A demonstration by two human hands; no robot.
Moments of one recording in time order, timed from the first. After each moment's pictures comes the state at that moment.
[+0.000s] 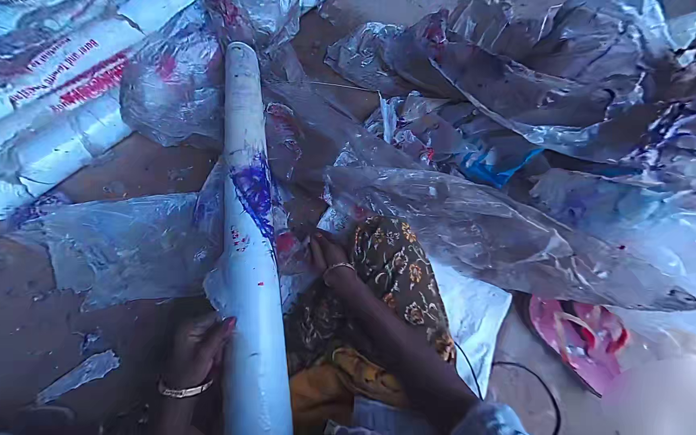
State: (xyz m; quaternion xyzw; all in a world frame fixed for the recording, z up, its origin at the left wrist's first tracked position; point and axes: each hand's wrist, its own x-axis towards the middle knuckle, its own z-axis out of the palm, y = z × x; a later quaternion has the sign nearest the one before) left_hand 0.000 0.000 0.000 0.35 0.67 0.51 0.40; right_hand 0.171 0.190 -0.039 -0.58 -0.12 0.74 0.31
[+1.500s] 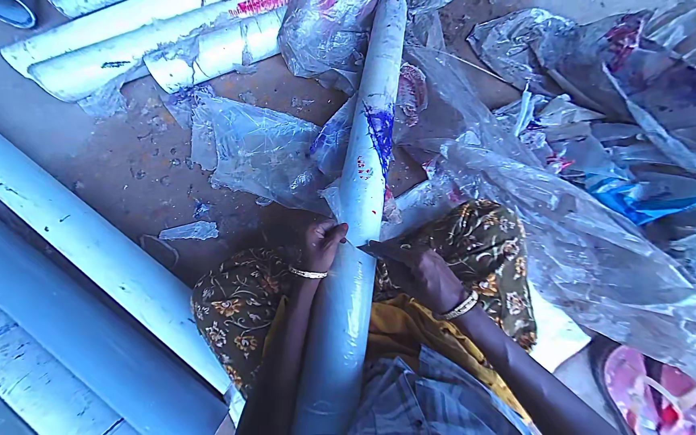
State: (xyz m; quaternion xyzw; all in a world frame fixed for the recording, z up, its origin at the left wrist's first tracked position) left_hand 0.028 0.001 -0.005 0.24 0.66 0.64 0.31; right_hand 0.204 0.088 0.042 -0.26 -0.90 0.35 0.06
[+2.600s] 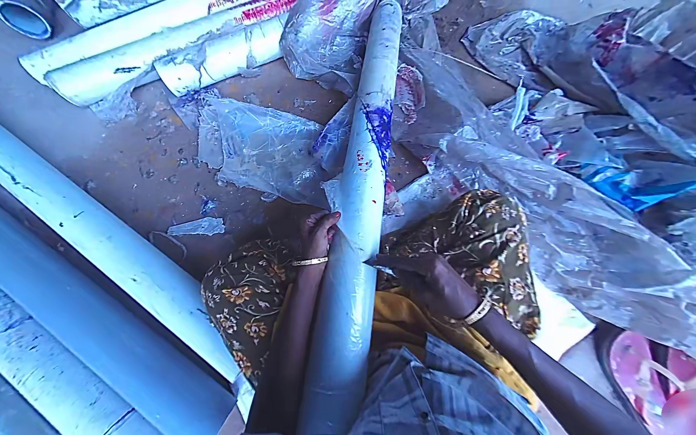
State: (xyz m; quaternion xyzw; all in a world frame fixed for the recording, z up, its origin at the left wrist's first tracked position) left_hand 0.027 -0.003 -0.006 0.07 0.58 0.73 0.36; right_hand 0.230 0.072 0.039 -0.20 -0.89 0.41 0.08
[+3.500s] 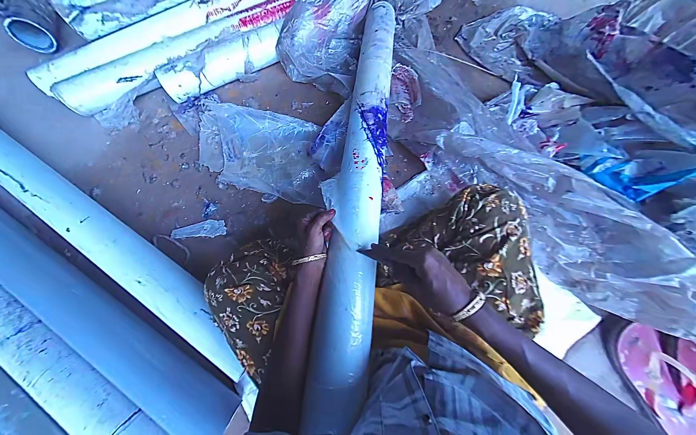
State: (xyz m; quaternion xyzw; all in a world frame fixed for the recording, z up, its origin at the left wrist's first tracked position) left_hand 0.028 -0.002 -0.005 0.02 0.57 0.74 0.36; right_hand 0.216 0.059 0.055 -0.26 -0.89 0.37 0.05
